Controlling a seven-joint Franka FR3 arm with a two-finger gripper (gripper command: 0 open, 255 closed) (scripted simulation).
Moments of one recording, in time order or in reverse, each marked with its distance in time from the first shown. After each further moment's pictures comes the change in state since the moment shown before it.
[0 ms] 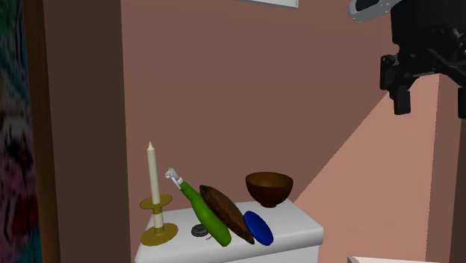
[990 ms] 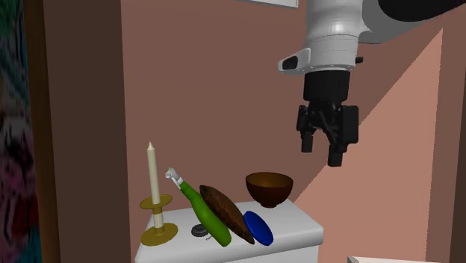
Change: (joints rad) arm -0.003 0.274 -0.181 -0.057 -0.098 0.540 -0.257
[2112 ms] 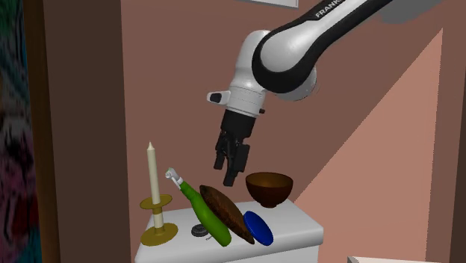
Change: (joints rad) arm 0.055 0.580 -0.157 0.331 0.290 0.484 -0.494
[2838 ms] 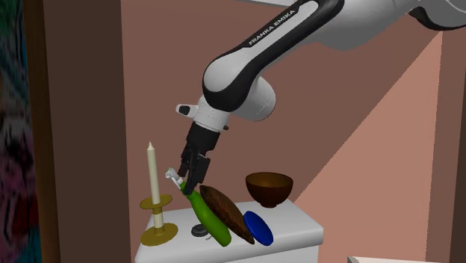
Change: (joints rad) arm -0.074 0.293 0.074 0.287 0.241 0.073 -0.256
